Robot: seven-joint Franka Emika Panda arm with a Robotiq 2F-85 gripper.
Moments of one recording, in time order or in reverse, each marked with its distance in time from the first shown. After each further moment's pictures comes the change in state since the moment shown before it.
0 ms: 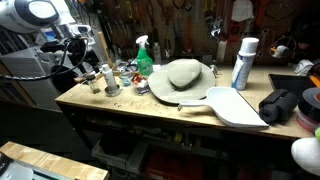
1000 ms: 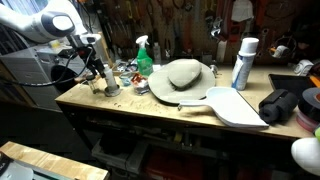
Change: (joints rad) arm -0.011 0.216 0.037 0.088 -0.005 0.112 0.354
